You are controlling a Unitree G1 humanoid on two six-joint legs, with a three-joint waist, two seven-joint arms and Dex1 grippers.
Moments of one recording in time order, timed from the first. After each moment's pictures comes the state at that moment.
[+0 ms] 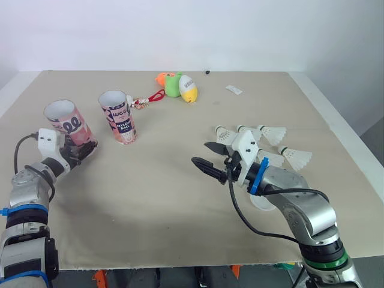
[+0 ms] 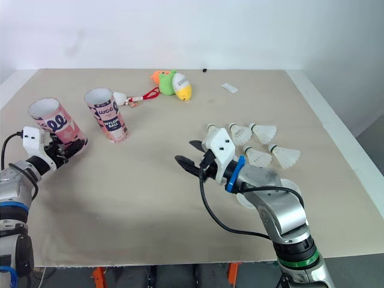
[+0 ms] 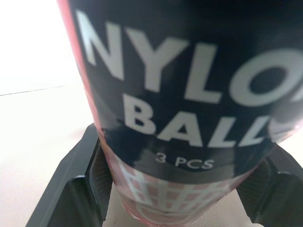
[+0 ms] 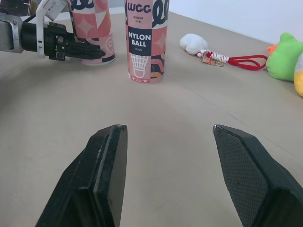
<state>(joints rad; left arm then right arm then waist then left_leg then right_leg) -0.58 0.66 0.32 0.82 -0.31 0.04 -0.75 -0.35 -0.46 0.12 -0.49 0.41 0.64 0.57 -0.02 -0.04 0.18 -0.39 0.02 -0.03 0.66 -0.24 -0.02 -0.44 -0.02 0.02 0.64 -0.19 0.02</state>
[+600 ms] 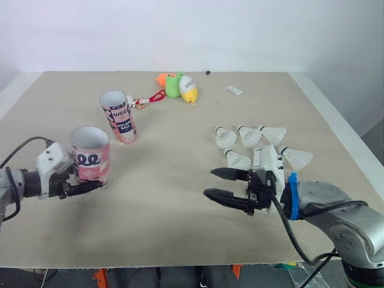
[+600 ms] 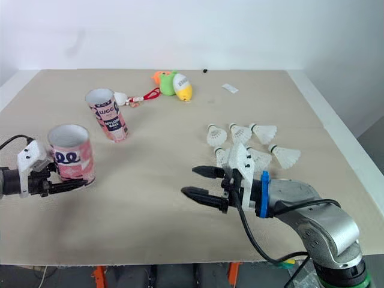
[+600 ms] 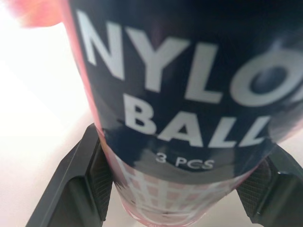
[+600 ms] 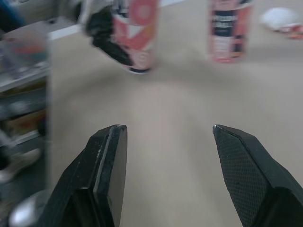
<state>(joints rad) -0.13 1.09 0.17 -0.03 -0.40 0.42 -1.23 -0.20 -0.71 -0.08 -0.72 0.84 0.88 0.72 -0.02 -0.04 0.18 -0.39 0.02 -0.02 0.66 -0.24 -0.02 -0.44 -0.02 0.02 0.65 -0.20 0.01</state>
